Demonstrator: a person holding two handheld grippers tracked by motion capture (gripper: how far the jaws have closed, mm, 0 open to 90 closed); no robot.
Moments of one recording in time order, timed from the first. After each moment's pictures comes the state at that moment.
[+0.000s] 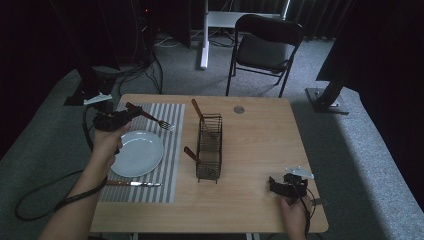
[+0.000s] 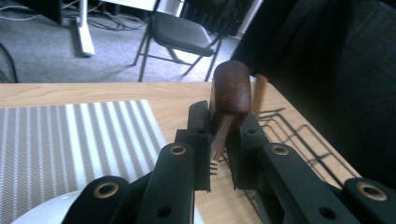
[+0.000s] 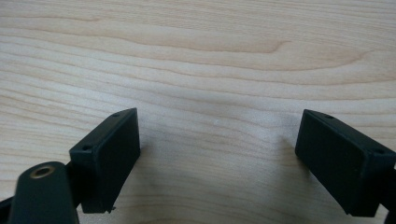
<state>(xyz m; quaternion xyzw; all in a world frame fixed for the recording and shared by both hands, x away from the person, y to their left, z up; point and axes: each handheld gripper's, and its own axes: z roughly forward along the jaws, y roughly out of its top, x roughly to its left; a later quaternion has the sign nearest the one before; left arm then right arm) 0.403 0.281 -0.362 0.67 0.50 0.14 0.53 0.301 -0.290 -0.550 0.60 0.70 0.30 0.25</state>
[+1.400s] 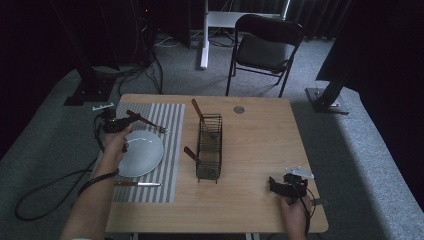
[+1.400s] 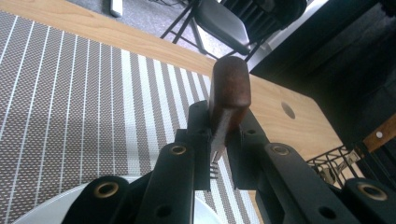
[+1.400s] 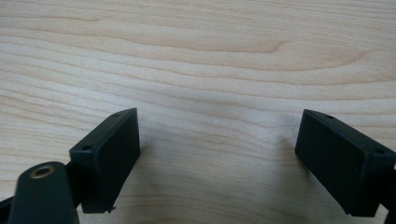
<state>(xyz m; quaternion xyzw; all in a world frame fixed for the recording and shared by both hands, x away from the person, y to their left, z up) 0.474 0.321 -0.473 0.59 0.61 0.07 0.53 0.301 -0.290 -0.550 0.60 0.70 0.30 0.25</state>
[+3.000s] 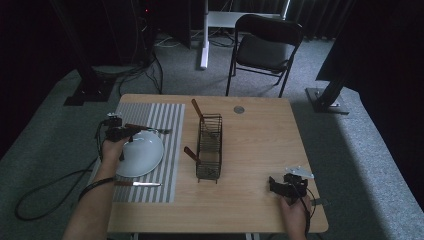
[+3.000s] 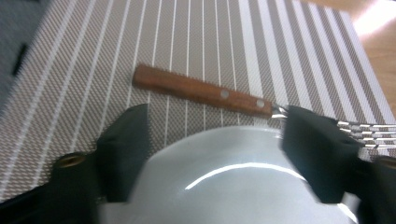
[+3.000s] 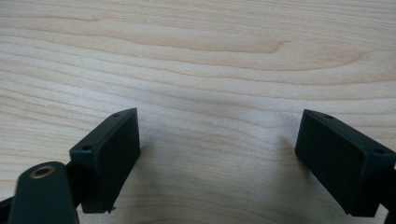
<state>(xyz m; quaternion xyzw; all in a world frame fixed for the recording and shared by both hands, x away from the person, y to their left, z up) 0.477 0.314 -0.511 0.63 0.67 0.19 0.34 0.301 -0.290 -0.550 0.60 0.70 0.30 0.25</state>
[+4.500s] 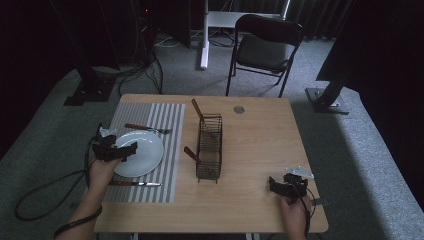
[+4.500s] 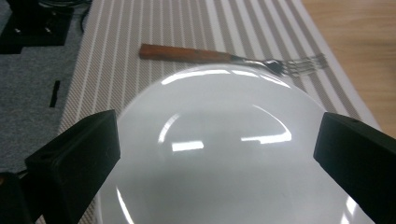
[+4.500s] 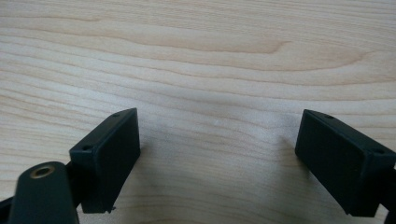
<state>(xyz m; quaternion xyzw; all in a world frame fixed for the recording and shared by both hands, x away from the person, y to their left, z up) 0.376 0.299 -0.480 0.68 0.60 0.24 0.33 0.302 -0.290 -0.550 0.60 0.70 0.30 0.25</state>
